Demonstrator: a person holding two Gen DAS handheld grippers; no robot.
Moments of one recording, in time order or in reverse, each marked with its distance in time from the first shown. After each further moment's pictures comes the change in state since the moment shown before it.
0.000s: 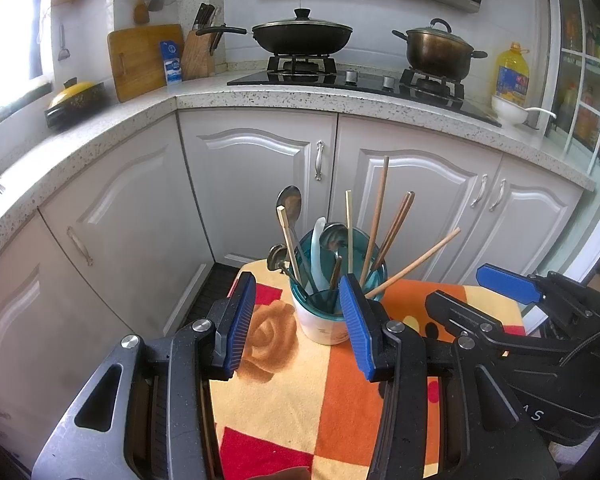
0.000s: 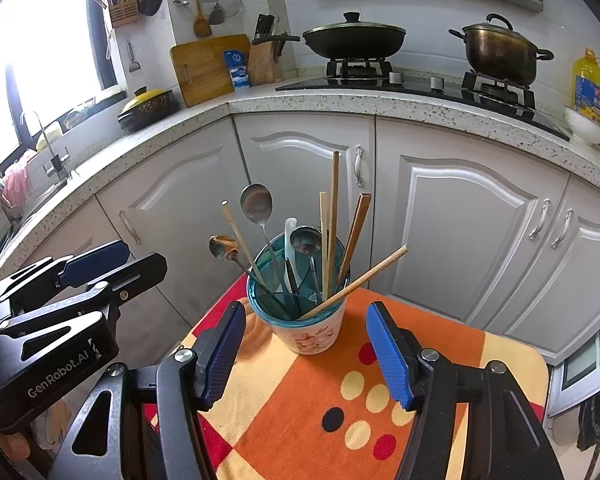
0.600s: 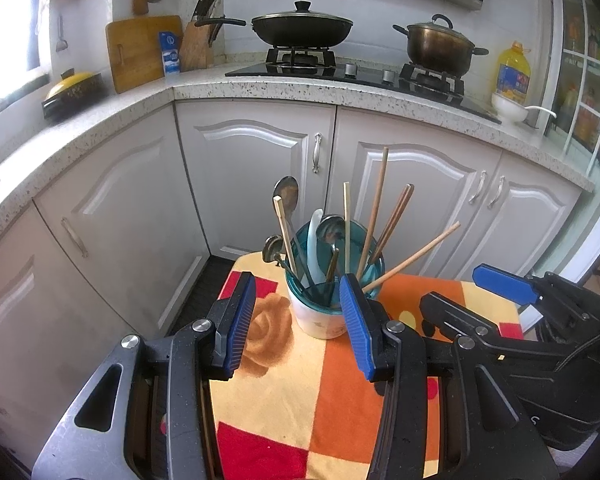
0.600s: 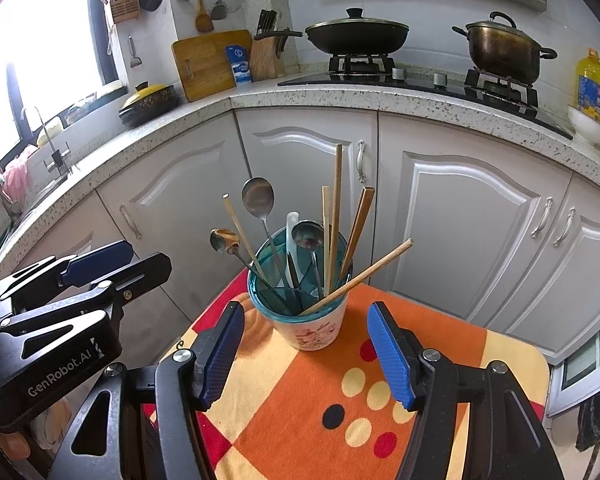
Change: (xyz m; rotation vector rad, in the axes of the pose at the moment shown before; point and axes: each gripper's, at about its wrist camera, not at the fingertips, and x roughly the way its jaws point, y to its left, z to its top) left arm 0.005 -0.002 -0.004 -0.009 0.025 -0.011; right arm 0.003 0.002 -0.002 -0.004 0.017 0.002
